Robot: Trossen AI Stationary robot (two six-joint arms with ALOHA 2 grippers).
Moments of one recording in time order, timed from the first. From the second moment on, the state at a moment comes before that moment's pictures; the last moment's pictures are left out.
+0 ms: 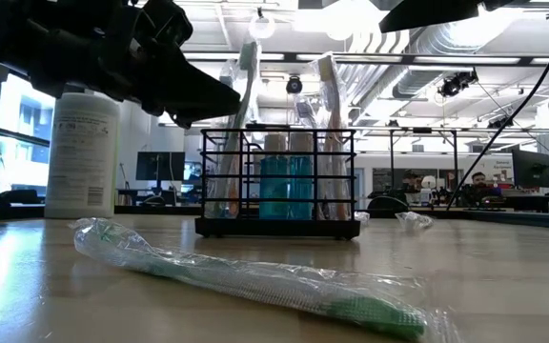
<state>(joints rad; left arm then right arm) -0.19 1.47 0.46 0.86 -0.15 -0.06 0.66 1.44 0.89 -0.16 1.17 0.18</state>
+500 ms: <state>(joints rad) -0.19 1.42 0.46 0.83 -0.15 -0.06 0.66 1.44 0.89 -0.16 1.17 0.18</state>
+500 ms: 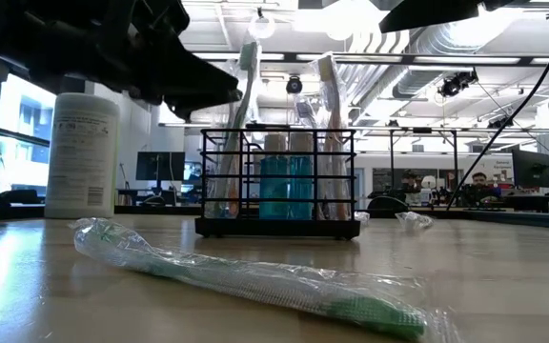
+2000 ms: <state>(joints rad) -0.49 1.55 0.58 0.45 0.00 -0.11 0.66 1.44 0.89 -0.16 1.14 0.18</state>
